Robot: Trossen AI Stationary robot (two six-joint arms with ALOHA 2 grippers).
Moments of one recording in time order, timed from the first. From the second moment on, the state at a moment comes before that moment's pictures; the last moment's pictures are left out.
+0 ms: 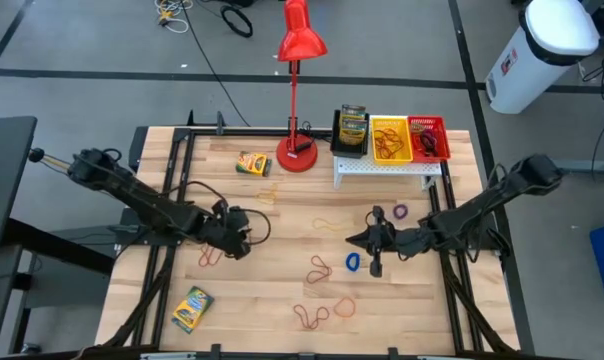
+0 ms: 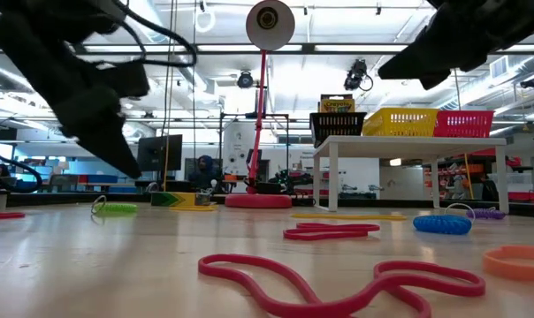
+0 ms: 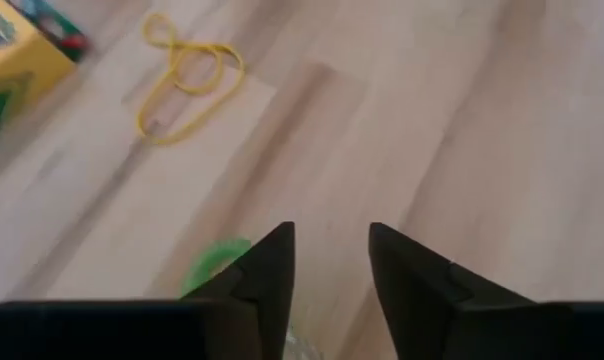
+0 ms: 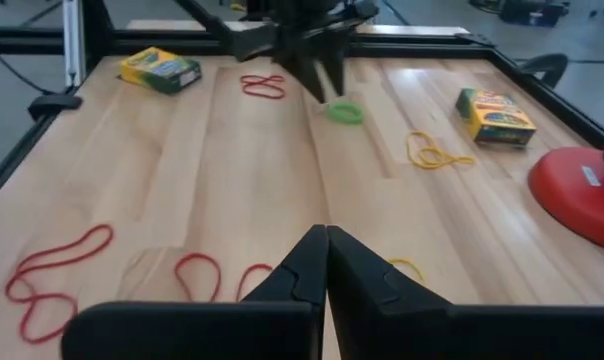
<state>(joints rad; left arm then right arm) -0.36 1.29 0.52 -0.32 -0.61 -0.72 0.47 1.17 0.52 0.19 0.52 0.20</state>
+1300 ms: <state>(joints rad) 0.23 1.56 0.54 0.14 -0.11 0.12 0.46 1.24 0.52 0.25 0.52 0.19</state>
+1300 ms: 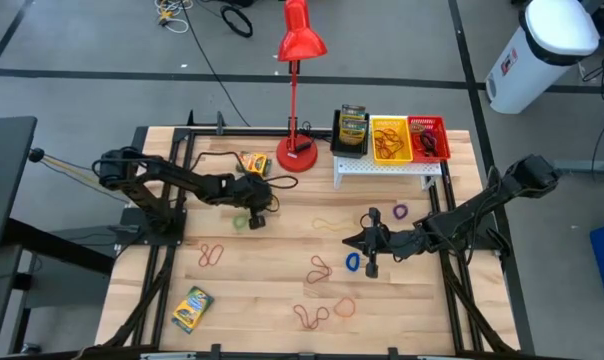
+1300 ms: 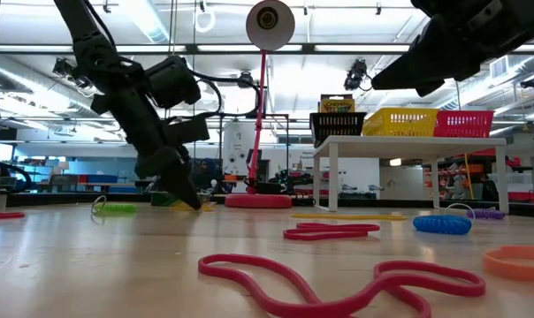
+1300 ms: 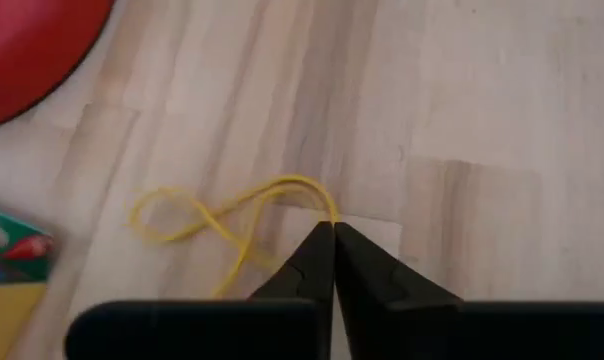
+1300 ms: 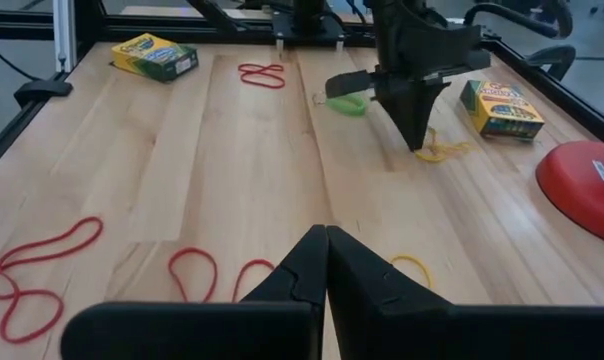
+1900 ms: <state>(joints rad) -0.04 1.39 0.59 0.27 -0.08 0.12 0.45 1.49 0.52 0.61 0.70 0.06</state>
